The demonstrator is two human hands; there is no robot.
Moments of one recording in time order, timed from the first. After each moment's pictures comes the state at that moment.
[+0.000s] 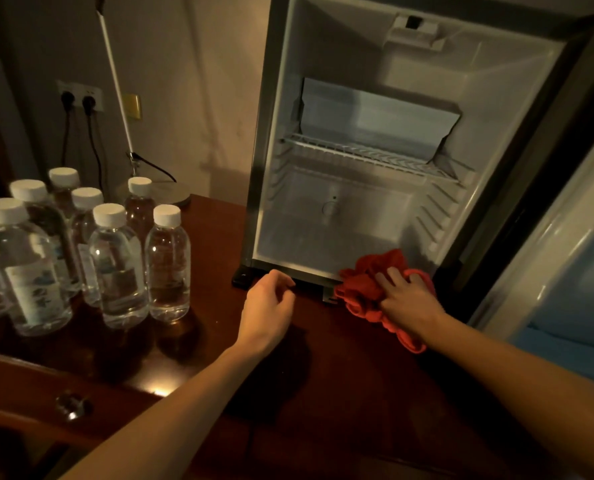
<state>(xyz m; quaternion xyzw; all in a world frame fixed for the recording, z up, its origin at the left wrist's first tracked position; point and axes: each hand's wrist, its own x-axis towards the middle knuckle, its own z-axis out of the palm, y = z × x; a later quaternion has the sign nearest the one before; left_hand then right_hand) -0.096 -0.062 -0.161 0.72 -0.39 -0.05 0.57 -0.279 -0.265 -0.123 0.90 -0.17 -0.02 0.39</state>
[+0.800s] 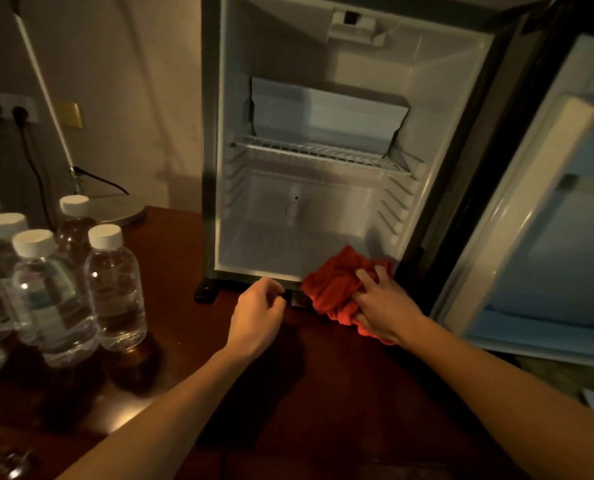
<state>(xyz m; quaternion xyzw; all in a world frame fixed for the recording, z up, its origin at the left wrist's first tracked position) -0.105 -0.100 -0.163 0.72 -0.44 -0.07 0.52 -0.293 -0.255 -0.120 0.93 -0.27 -0.01 0.24</state>
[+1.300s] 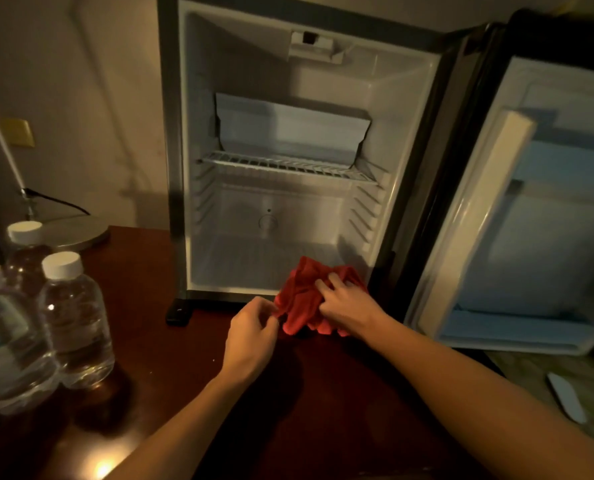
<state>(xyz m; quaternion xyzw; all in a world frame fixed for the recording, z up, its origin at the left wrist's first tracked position) -0.126 -0.113 -0.166 0.69 -0.46 -0.10 0.55 -0.275 -0.252 -0.112 0.91 -0.22 -0.06 0.34</state>
